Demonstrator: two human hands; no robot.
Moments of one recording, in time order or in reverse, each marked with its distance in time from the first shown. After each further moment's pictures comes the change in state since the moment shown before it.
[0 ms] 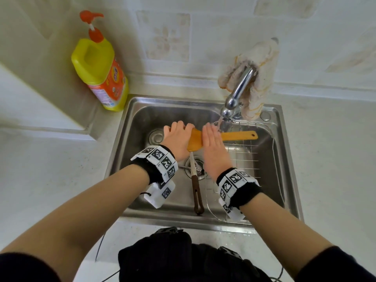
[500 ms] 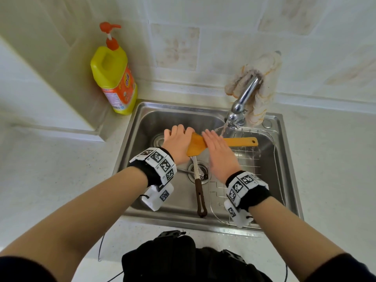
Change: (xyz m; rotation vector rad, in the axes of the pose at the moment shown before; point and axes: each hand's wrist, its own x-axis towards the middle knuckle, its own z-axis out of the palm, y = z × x) left_hand -0.007 0.002 0.002 0.050 -0.046 0.033; right_hand -0.009 0.017 0.003 0.033 -0.011 -0.103
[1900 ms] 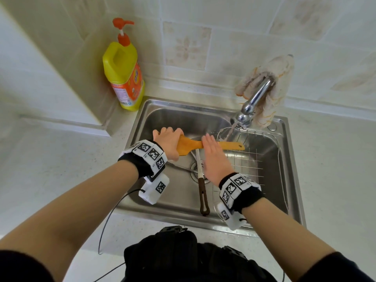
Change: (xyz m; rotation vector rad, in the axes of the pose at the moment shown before) left_hand 0.021 -0.009 -0.013 -0.033 -0.200 -0.057; right_hand -0.005 0.008 0.006 0.101 -0.070 0.145
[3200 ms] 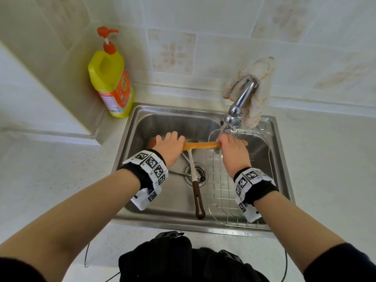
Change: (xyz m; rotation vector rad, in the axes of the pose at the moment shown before) left_hand -0.003 0.107 0.048 0.237 0.069 0.302; right_hand -0.085 0.099 -0.031 -0.028 0.139 0.337
